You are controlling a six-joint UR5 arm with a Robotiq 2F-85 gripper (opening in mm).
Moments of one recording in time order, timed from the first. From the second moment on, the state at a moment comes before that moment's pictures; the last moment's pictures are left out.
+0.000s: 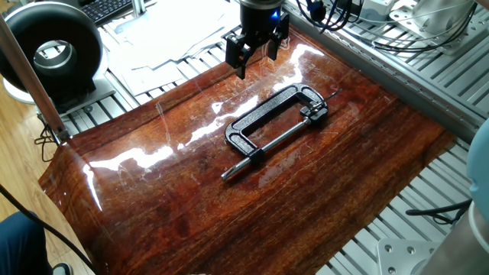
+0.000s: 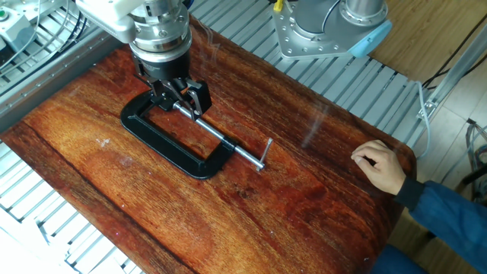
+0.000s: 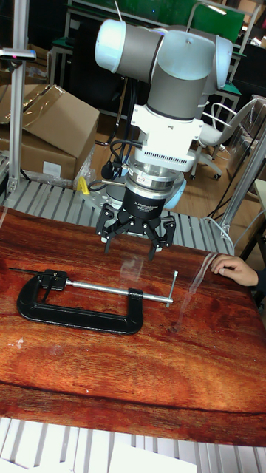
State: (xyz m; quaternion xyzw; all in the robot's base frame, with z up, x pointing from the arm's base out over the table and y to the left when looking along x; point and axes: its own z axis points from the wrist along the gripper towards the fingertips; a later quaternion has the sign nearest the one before) arm 0.544 0.002 0.190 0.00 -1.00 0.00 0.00
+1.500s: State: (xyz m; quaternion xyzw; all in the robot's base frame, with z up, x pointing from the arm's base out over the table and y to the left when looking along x) arm 0.496 -0.006 0.192 0.03 -1.00 0.01 0.09
